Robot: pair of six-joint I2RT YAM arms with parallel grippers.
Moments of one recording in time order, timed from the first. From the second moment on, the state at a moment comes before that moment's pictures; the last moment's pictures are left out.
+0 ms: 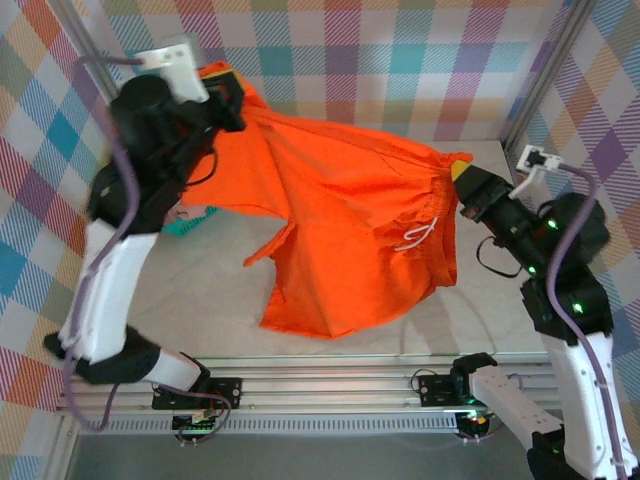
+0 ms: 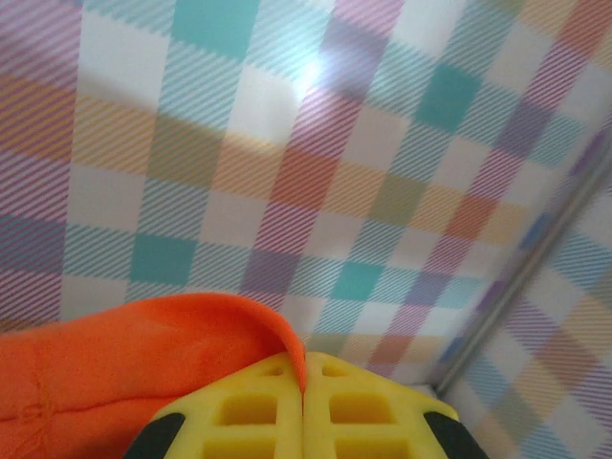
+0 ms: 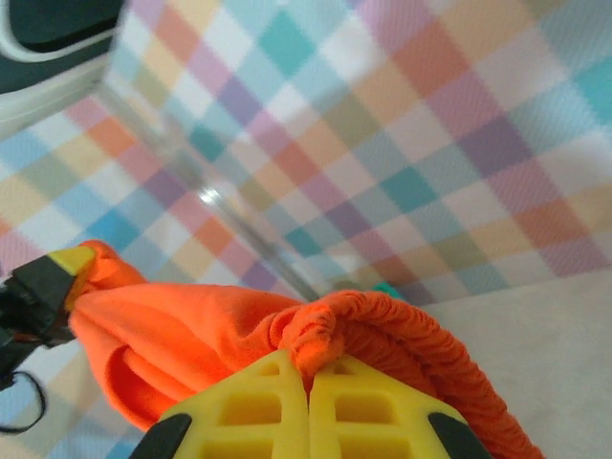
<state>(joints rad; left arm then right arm) -0.54 1.53 2.23 -0.73 -0.29 -0.33 0.24 0.84 1.35 -0.52 -0.22 0.74</state>
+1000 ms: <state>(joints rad) -0.44 2.29 2.43 -0.75 -0.09 -0.47 -0.01 1.80 1.63 -0.49 -0.20 0.67</state>
